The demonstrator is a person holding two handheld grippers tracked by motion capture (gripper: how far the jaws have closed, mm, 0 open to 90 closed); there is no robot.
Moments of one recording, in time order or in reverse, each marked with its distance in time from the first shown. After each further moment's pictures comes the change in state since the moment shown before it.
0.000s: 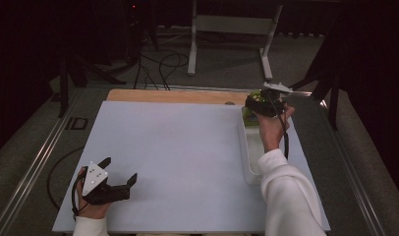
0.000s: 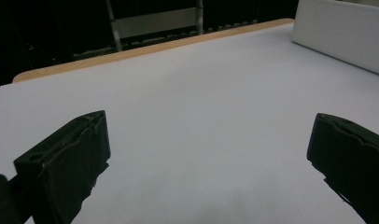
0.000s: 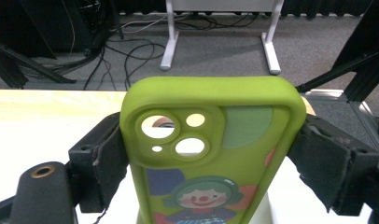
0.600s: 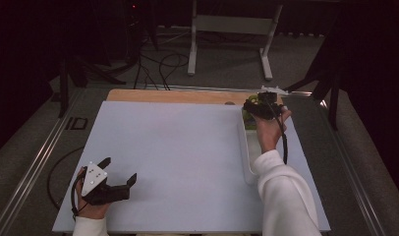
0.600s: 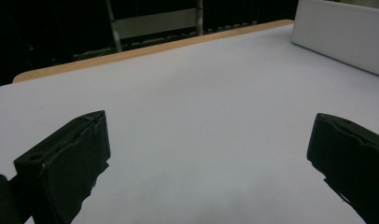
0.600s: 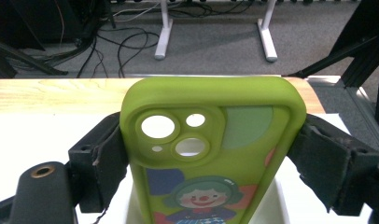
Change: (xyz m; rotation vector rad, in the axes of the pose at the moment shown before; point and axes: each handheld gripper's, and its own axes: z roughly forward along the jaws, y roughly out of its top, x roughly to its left) left arm 0.000 0.000 -0.001 -0.004 0.000 -0.005; right arm 0.001 -0.012 0.014 0.048 -0.023 0.018
